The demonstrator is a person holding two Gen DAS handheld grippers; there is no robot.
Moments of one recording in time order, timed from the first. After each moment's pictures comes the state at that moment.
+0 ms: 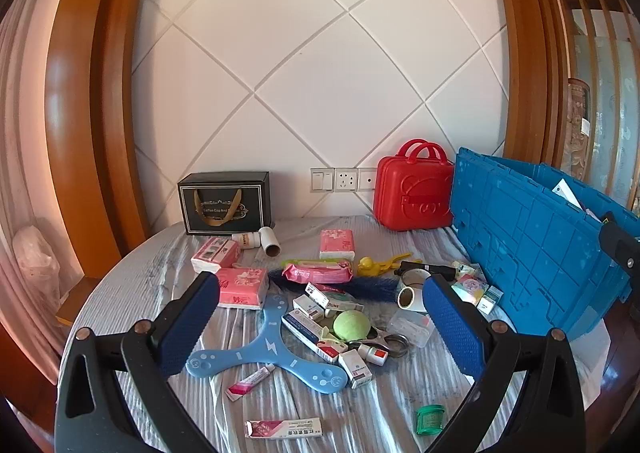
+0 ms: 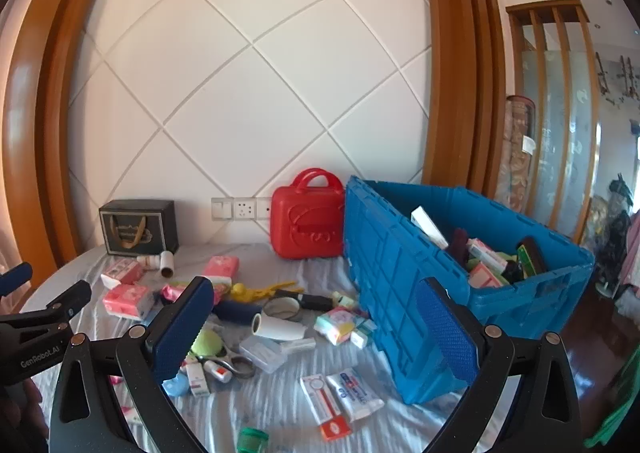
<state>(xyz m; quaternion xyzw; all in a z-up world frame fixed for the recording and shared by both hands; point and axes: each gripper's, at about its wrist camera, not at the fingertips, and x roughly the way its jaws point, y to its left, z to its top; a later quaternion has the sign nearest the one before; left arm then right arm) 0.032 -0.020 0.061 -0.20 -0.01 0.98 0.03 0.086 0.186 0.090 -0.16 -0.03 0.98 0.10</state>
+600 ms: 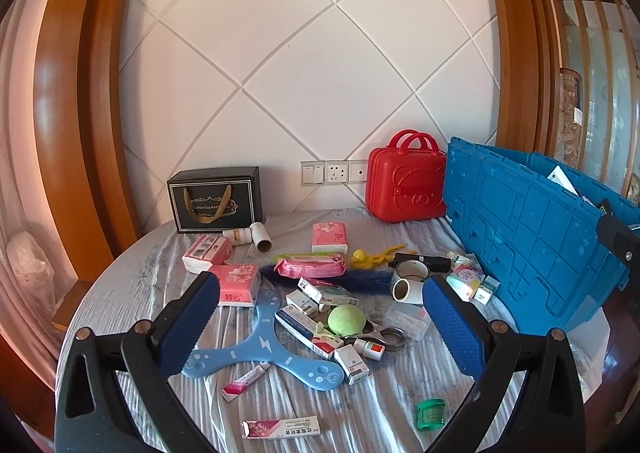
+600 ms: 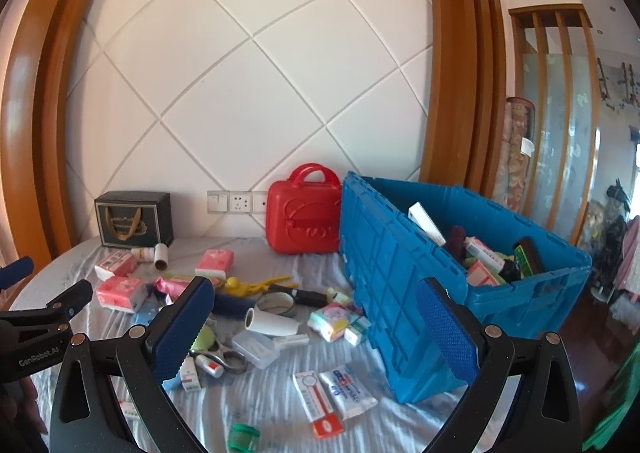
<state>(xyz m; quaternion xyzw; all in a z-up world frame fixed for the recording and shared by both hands) 0.026 -0.016 0.056 -0.21 0.00 0.98 0.05 0.083 0.188 0.084 -0.16 -0.04 0.98 0.11</state>
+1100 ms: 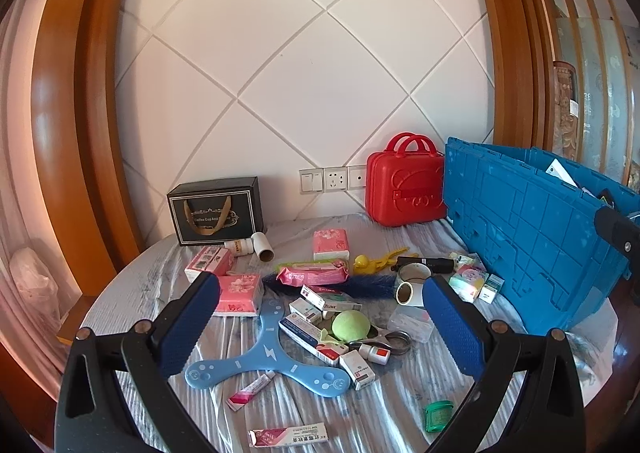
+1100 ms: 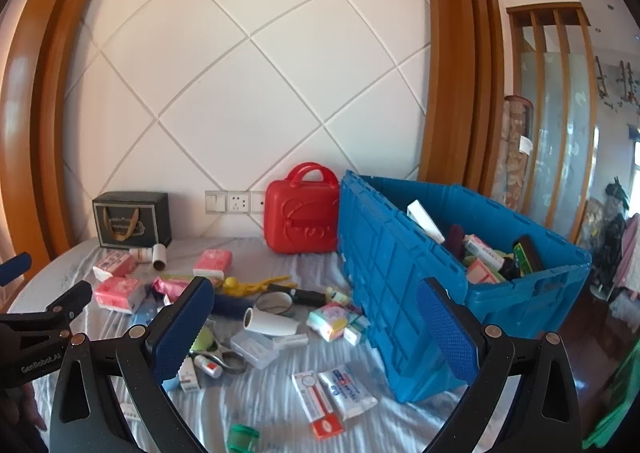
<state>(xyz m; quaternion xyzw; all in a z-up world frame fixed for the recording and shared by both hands) 0.028 -0.010 0.054 -0.19 0.02 0.98 0.06 0.081 0.188 0.081 -0.16 -0.04 0.98 0.11</state>
